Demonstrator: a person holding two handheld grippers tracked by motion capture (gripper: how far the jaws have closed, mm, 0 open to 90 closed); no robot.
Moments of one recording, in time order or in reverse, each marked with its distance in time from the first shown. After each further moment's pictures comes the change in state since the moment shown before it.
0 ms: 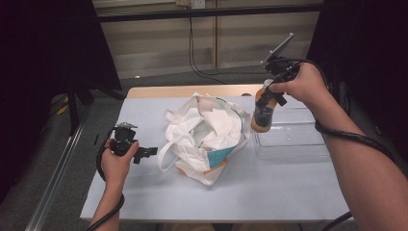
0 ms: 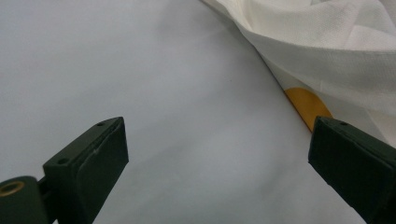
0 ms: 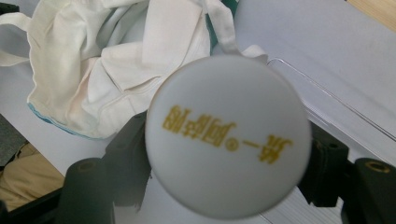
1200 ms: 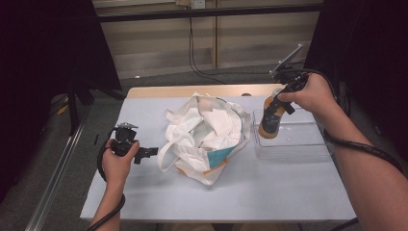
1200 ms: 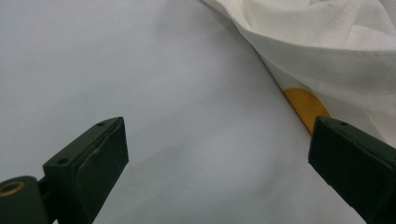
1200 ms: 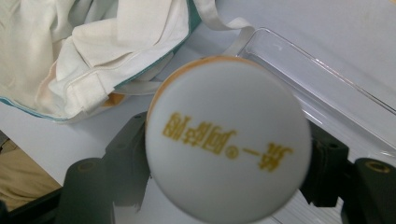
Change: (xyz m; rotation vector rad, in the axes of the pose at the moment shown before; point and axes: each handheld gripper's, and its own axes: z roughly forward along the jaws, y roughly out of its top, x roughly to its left) left arm -0.002 0.000 0.002 -0.002 0.009 0.004; right arm -0.017 -0.026 0.013 0.011 -0.017 0.023
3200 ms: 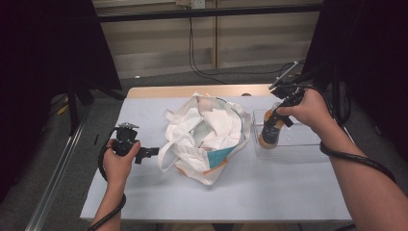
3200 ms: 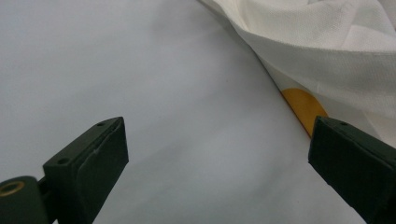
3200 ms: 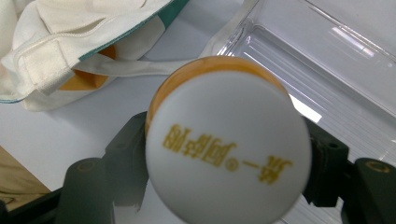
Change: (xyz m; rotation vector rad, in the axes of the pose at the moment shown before) left arm -0.001 0.001 0.002 -0.002 -0.004 -0.001; right arm -0.003 -0.019 0.036 0.051 0.007 0.014
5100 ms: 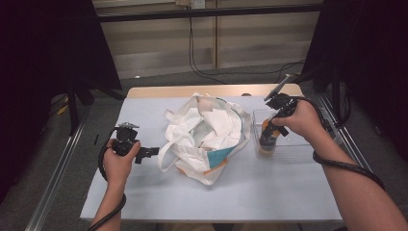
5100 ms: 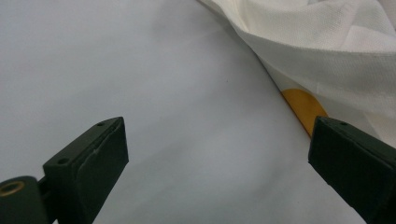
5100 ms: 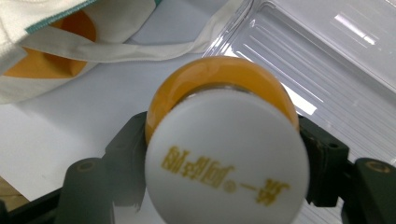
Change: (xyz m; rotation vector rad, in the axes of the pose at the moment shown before) left arm 0.000 0.000 0.000 0.000 0.002 0.003; right arm 0.003 -0.008 0.034 0.039 -0.031 -0.009
